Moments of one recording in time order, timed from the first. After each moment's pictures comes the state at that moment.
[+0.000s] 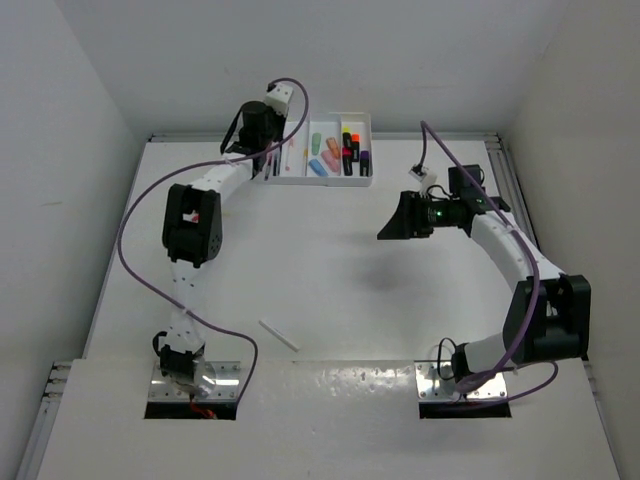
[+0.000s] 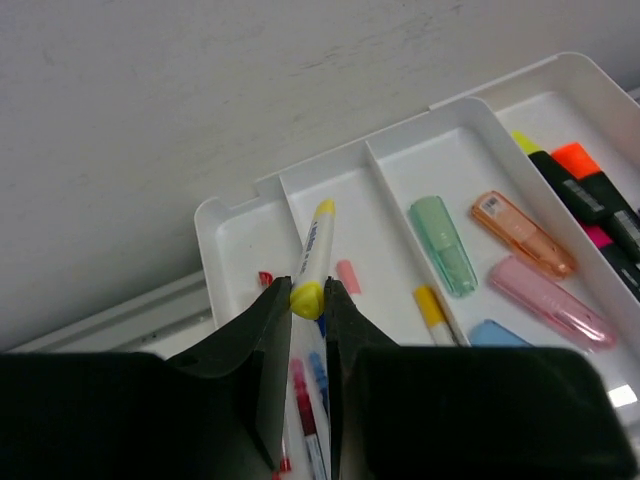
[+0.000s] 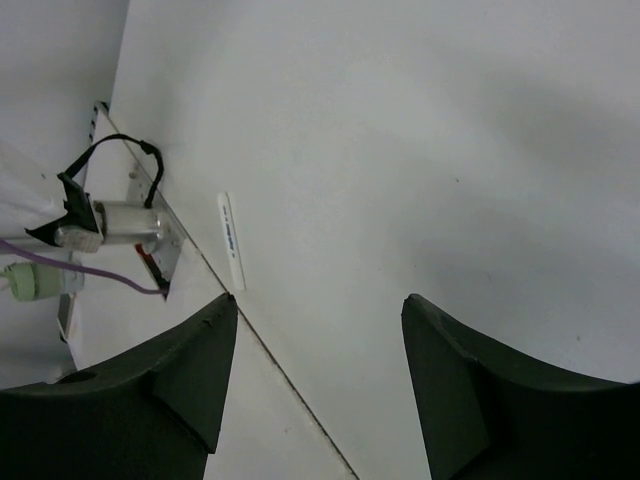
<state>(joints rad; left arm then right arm) -0.25 2.25 1.85 0.25 0.01 0.21 0.07 1.44 1.01 -0.50 -0.89 0.08</state>
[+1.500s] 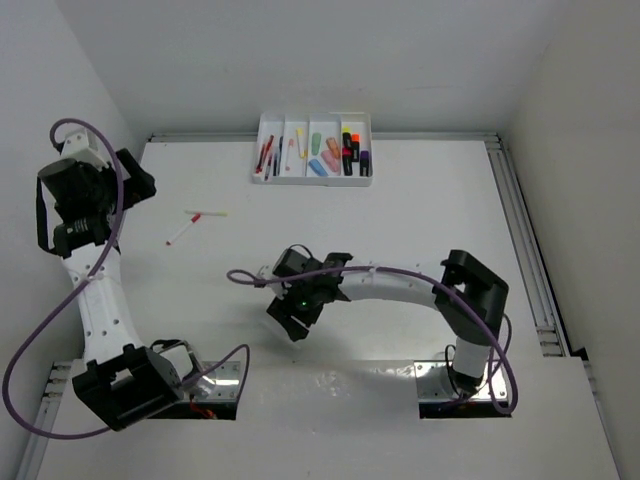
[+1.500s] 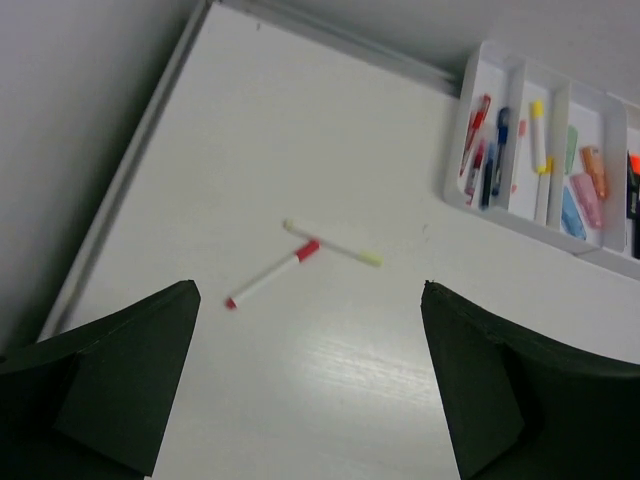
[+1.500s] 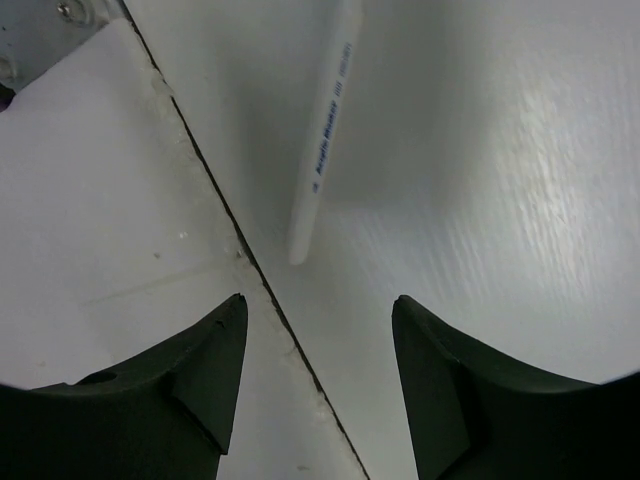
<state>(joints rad) 0.47 1.11 1.21 -0.43 0.29 -0.14 1.09 1.78 1.18 -0.51 -0.28 0.09</state>
